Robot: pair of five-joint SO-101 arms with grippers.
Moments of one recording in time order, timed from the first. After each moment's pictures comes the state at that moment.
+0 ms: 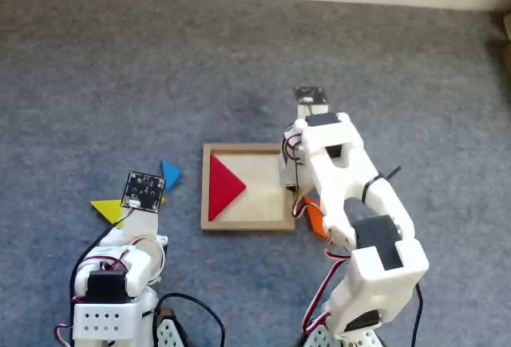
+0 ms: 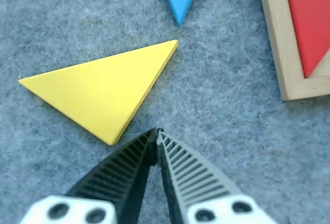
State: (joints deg) left arm -6.7 -100.9 96.0 75.9 -5.3; right arm -17.6 12.2 18.4 65.0 -5.6
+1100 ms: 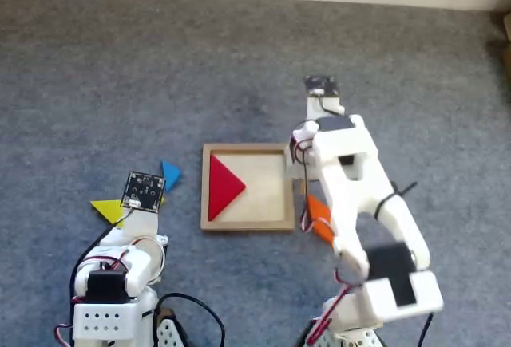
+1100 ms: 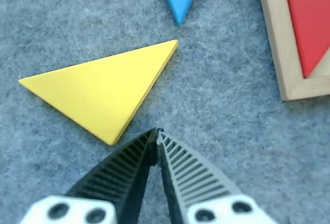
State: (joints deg) left arm -6.7 -100.9 96.0 75.9 -5.3; right arm -16.7 -0.6 23.5 63.1 -5.6
